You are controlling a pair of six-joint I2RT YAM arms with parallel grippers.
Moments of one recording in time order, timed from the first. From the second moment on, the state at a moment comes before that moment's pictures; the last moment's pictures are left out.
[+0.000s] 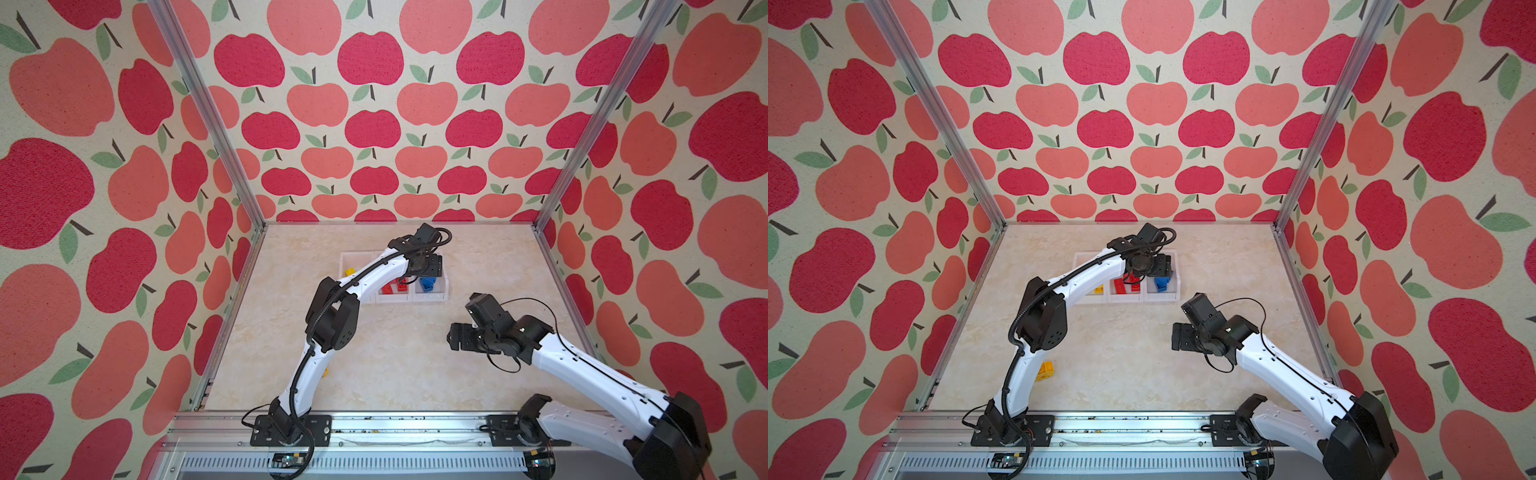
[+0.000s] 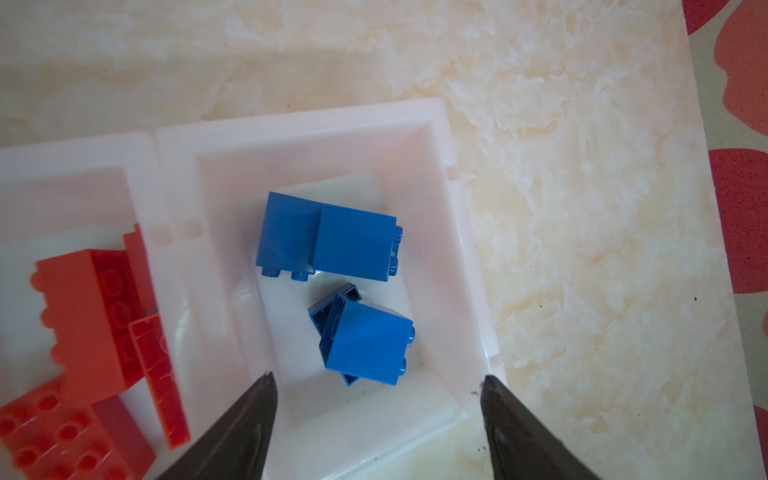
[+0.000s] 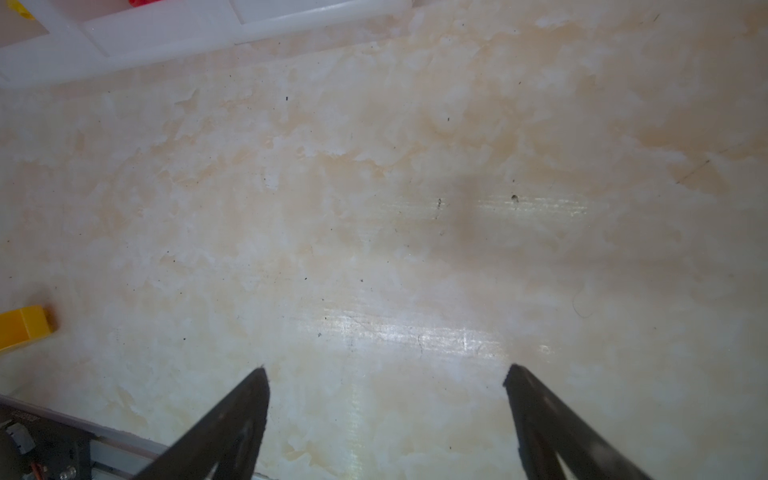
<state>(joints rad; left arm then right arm) -0.73 2.23 2.03 -0.75 0.00 -0.55 0.76 1.07 0.76 -0.78 0.02 0.68</state>
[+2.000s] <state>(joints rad) -0.41 1.00 0.79 -1.13 0.03 -1.40 0.74 1.24 0.88 -0.75 -0.04 0.57</state>
